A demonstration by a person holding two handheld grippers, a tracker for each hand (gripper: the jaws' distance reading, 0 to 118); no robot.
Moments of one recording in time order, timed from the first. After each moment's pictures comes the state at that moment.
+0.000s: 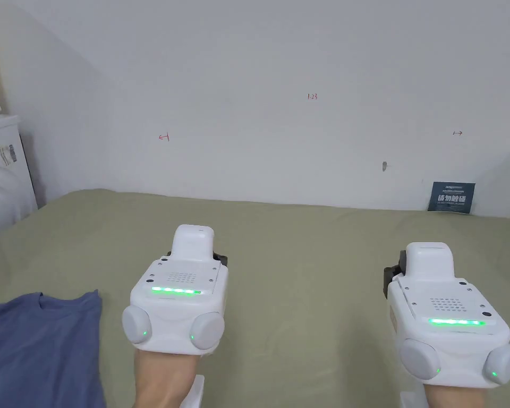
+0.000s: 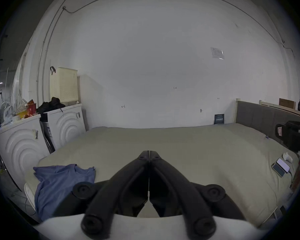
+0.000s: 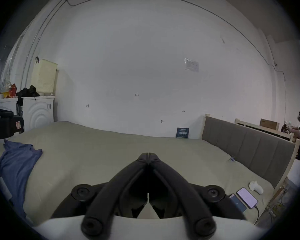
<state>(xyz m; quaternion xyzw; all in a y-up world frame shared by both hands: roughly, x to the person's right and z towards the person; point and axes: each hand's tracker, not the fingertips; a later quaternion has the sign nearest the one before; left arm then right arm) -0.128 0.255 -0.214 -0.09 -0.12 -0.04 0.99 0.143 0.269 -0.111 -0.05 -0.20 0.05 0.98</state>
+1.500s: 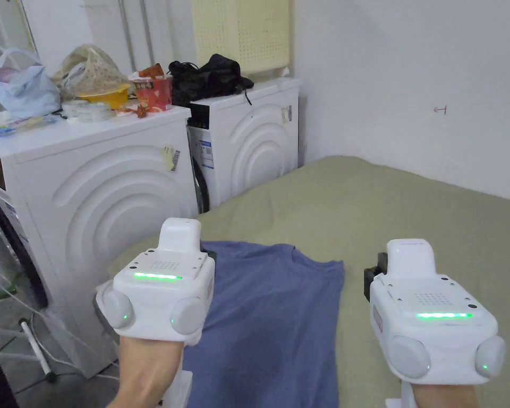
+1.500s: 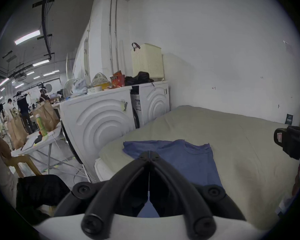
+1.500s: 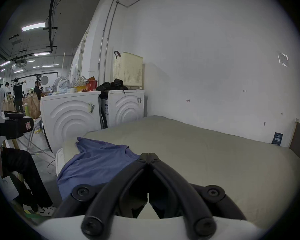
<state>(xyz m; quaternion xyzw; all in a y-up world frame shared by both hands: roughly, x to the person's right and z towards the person) -0.451 0.236 -0.200 -0.17 0.19 -0.02 0.97 -0.179 0.216 -0.257 -0.11 0.18 0.04 0.98</state>
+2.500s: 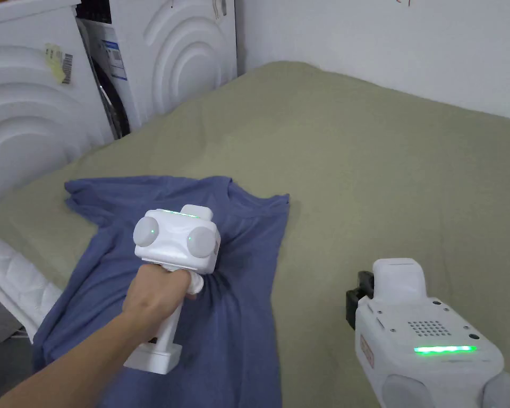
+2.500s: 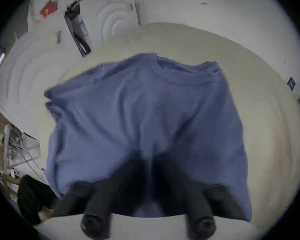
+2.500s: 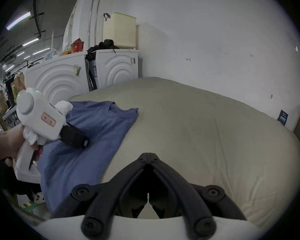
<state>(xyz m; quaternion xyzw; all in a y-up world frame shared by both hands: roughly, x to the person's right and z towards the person) -0.436 0.066 -0.422 -0.48 0.10 -0.04 0.87 -0.133 0.101 -0.322 -0.24 0.15 0.05 0.96</state>
